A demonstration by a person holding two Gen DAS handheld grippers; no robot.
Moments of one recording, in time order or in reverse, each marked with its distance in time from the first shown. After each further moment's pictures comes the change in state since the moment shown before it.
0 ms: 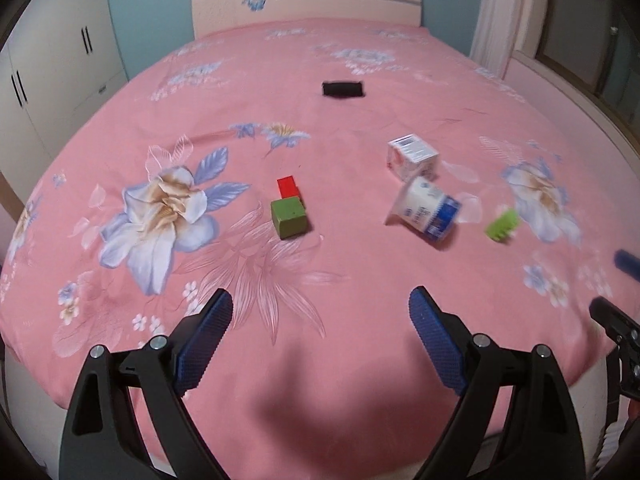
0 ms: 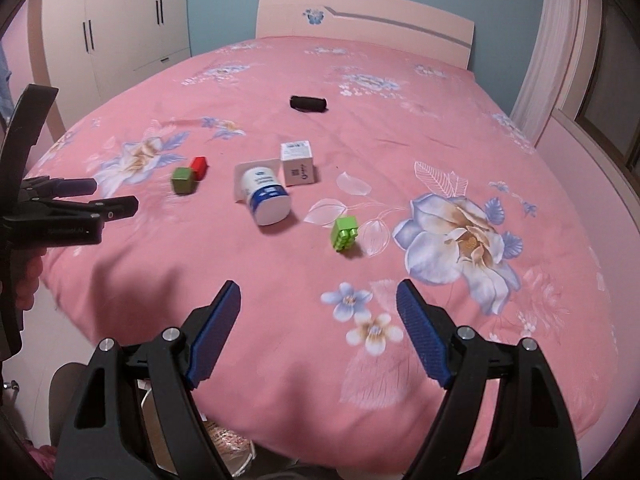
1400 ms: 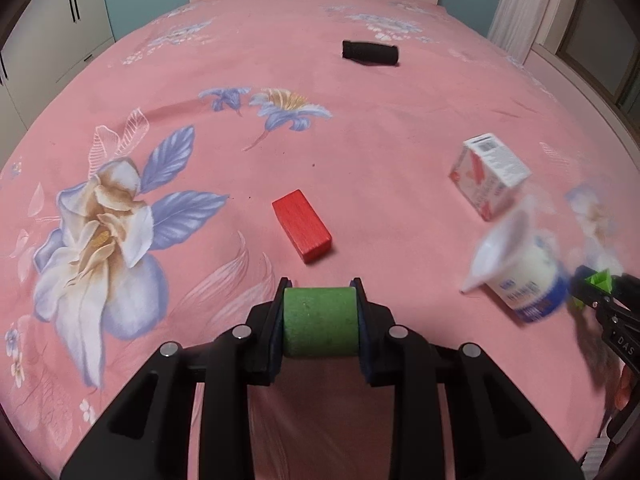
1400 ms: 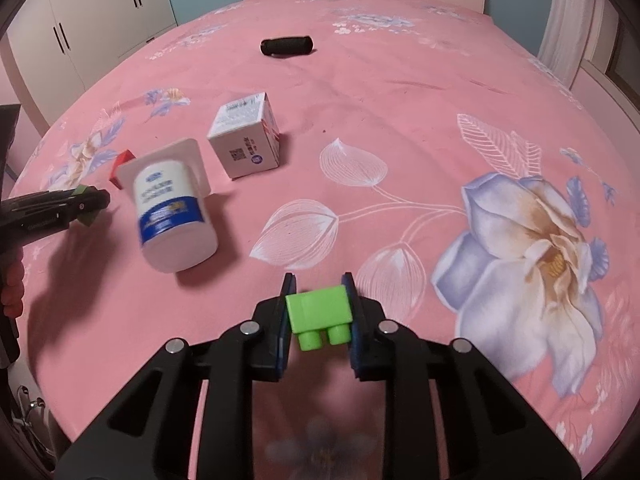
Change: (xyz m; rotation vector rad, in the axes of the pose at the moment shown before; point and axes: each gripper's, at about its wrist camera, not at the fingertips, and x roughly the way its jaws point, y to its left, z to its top) left arm 0.120 0.021 0.053 -0.035 0.094 -0.048; right arm 0.158 -0.039 0.044 0.077 0.155 0.091
